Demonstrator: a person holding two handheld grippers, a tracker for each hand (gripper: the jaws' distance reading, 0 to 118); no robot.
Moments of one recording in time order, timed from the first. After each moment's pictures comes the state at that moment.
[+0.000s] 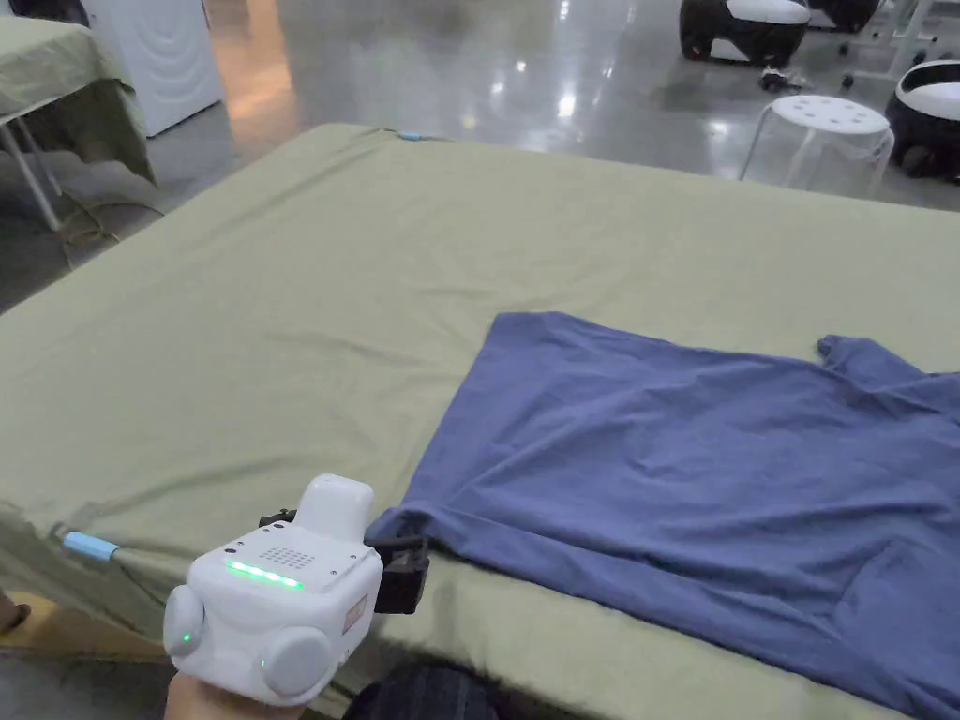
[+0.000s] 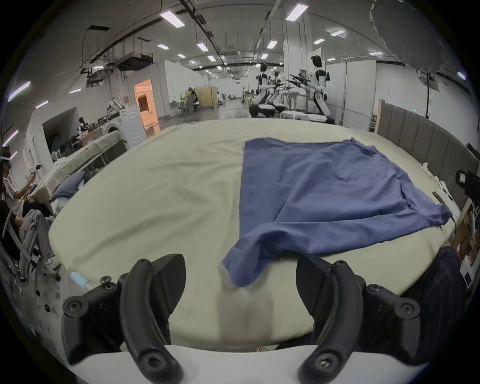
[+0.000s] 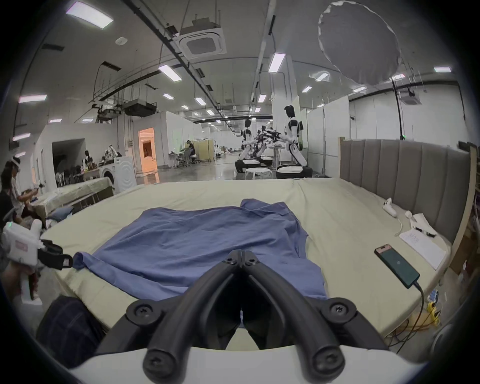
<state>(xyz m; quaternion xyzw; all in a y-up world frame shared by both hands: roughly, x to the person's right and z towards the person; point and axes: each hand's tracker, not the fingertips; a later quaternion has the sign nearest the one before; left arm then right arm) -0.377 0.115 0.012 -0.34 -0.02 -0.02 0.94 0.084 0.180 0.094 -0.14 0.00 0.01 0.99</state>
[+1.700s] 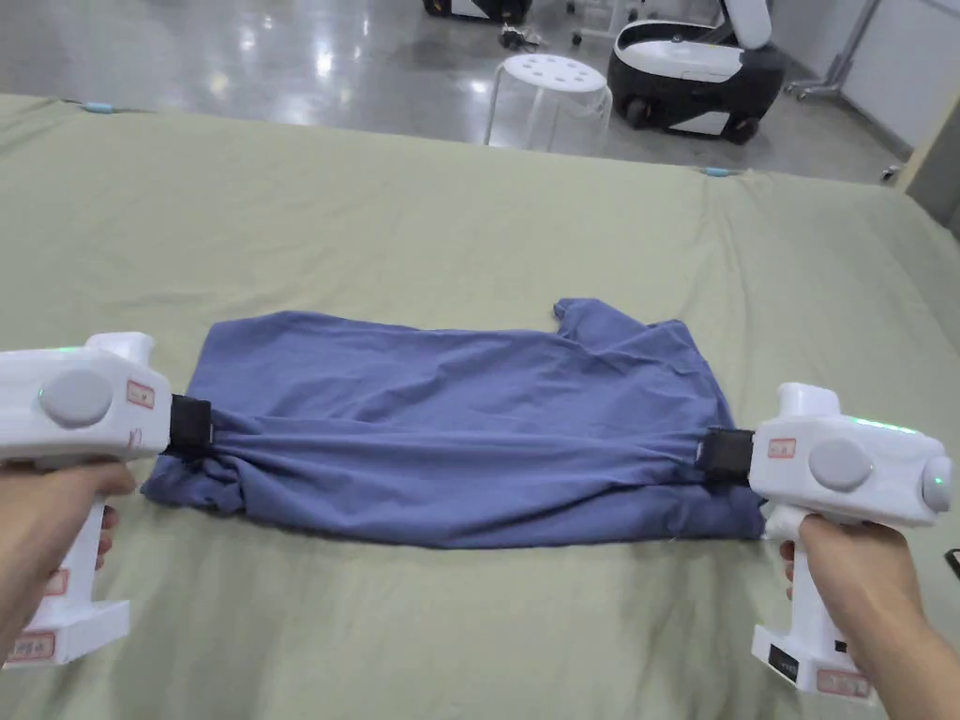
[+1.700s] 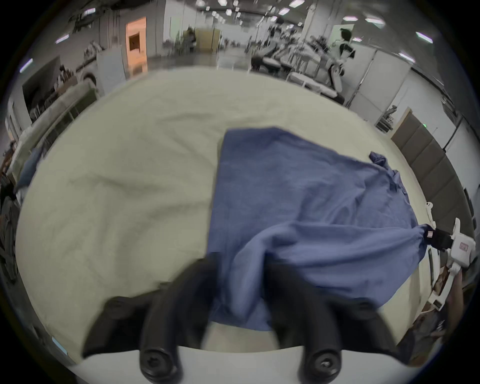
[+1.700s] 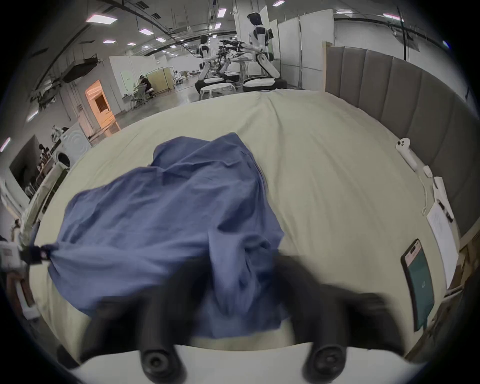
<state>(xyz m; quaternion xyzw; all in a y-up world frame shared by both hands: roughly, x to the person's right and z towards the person) -0.355 0.167 -0.196 -0.43 -0.05 0.05 0.90 0.207 0.160 -0.140 -0.41 -0.09 -0.05 0.91</state>
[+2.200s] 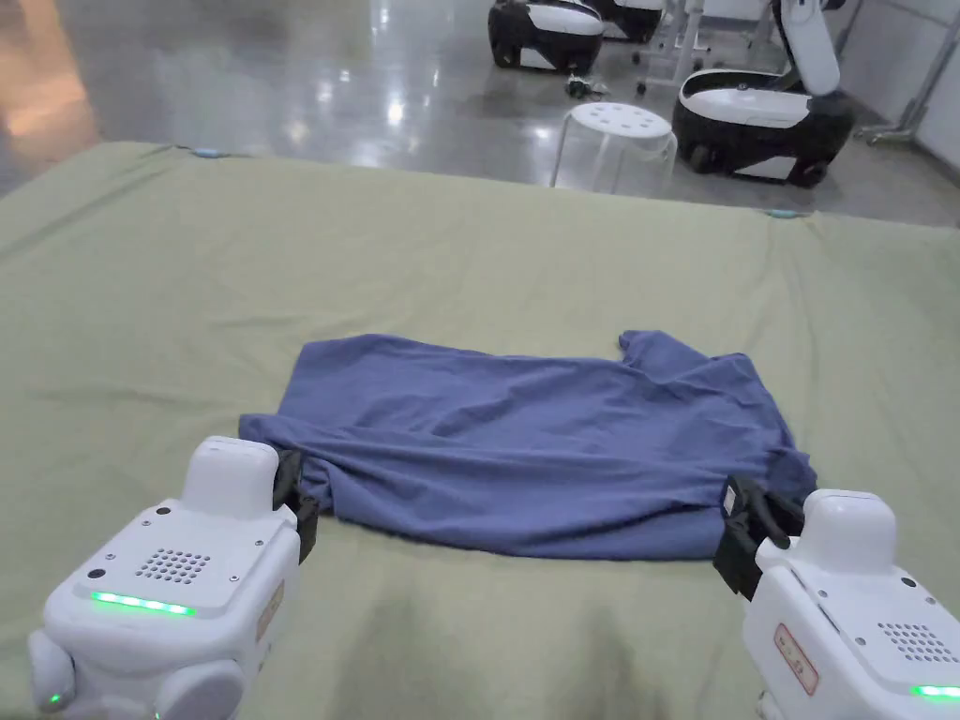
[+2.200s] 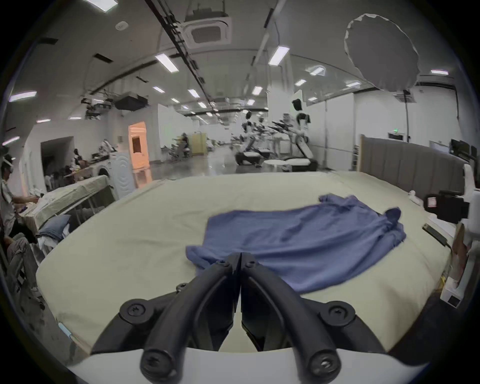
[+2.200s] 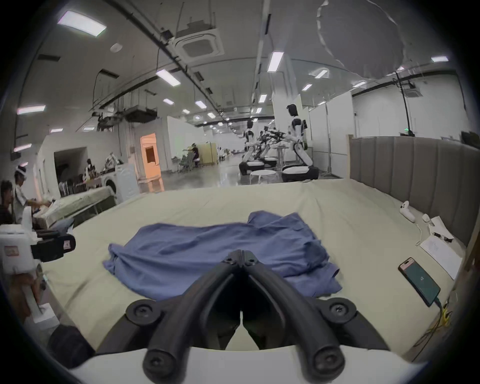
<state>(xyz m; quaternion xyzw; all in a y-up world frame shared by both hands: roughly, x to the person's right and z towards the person) -0.307 0.190 -0.011 -0.19 -0.06 -0.03 0.98 0.079 0.185 0.012 -0.14 0.02 -0.03 0.99</state>
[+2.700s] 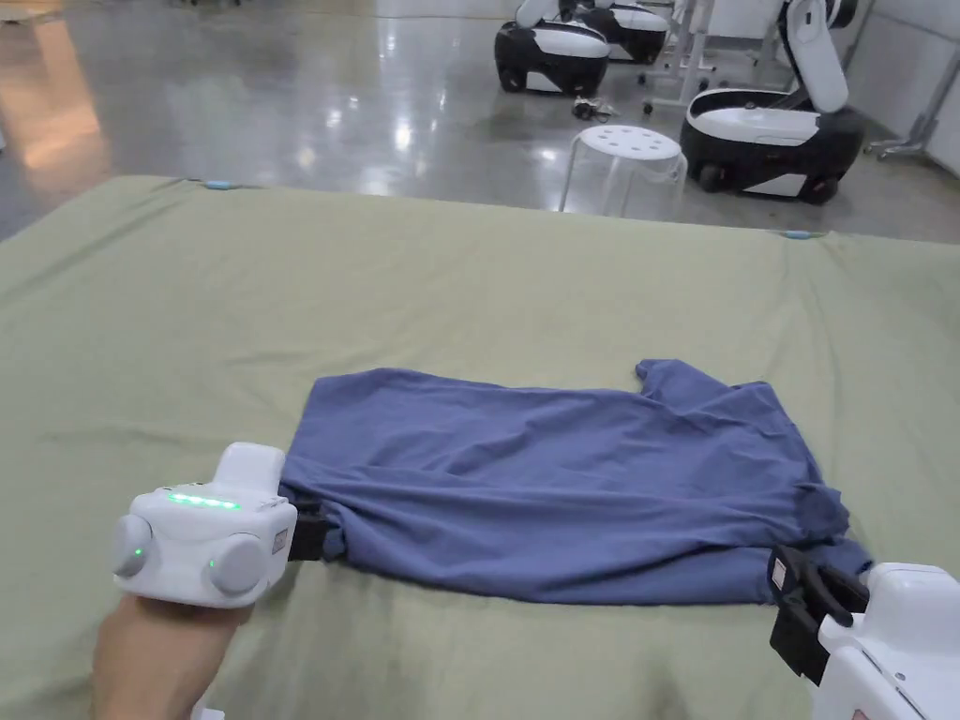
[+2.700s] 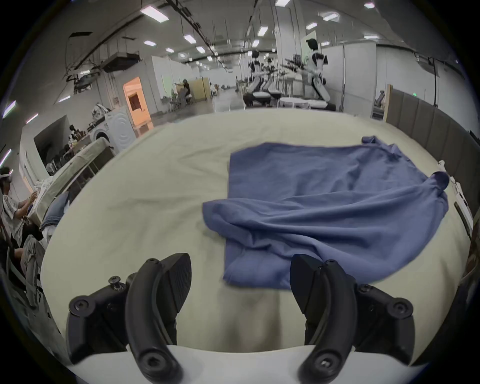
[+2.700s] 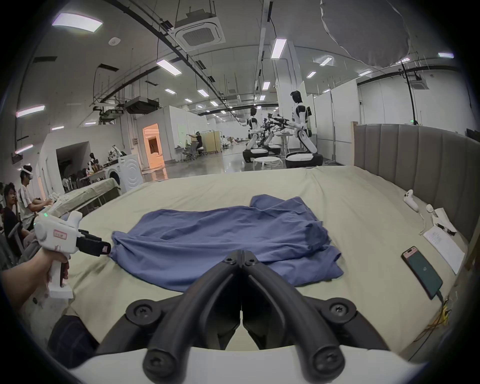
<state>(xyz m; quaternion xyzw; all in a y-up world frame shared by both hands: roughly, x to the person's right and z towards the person) -0.350 0.123 -0.171 -0.39 -0.02 -0.07 0.92 0.106 0.184 0.015 -0.18 0.01 -0.04 0.98</state>
